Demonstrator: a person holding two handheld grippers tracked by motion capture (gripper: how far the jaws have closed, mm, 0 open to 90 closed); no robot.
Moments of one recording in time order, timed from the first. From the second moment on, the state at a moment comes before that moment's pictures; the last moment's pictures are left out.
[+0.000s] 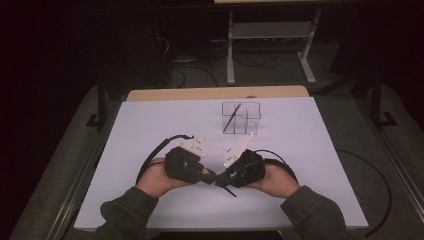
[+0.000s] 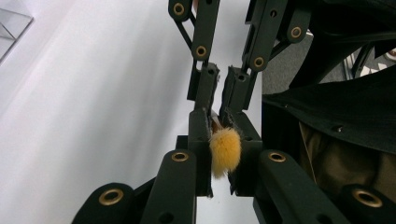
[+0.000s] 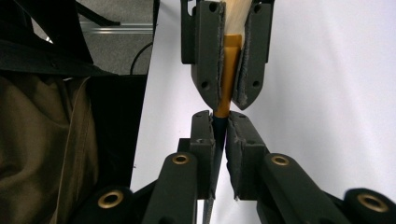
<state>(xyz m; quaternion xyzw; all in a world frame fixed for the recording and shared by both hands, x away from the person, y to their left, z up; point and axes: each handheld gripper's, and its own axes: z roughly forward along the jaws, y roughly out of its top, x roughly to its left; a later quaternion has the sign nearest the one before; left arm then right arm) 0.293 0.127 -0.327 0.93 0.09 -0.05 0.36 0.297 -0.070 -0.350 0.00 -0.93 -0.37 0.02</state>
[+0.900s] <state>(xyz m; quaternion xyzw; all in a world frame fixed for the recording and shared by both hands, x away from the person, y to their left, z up) 0.291 0.150 -0.334 0.91 0.13 -0.05 0.38 0.304 -0.093 -0.353 -0.04 -0.93 -0.37 0.02</state>
